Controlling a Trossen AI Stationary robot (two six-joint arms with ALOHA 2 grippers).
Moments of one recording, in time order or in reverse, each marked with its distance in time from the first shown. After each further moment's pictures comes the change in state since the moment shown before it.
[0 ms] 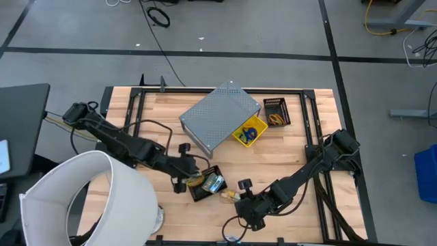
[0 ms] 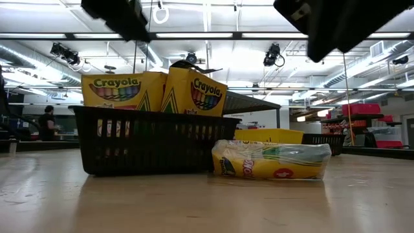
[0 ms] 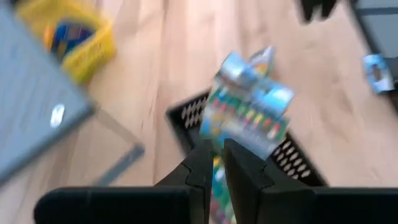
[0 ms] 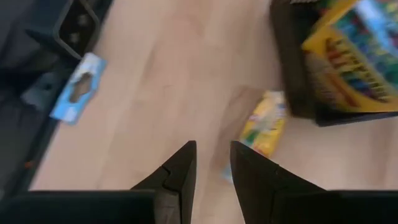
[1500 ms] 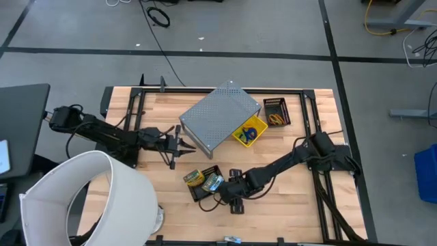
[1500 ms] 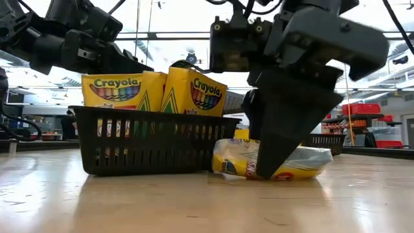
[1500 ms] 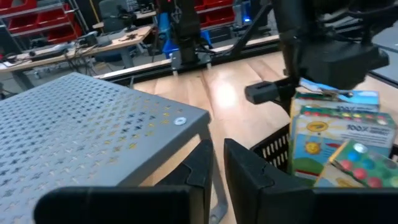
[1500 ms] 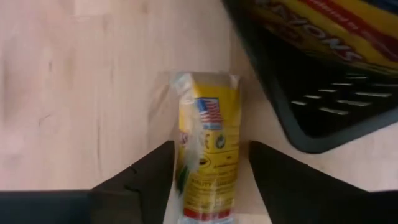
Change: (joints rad) left arm 0.397 -0.215 -0.759 1.189 0.346 0.480; right arm -0.219 0.218 -0.002 0.112 -0.209 0.159
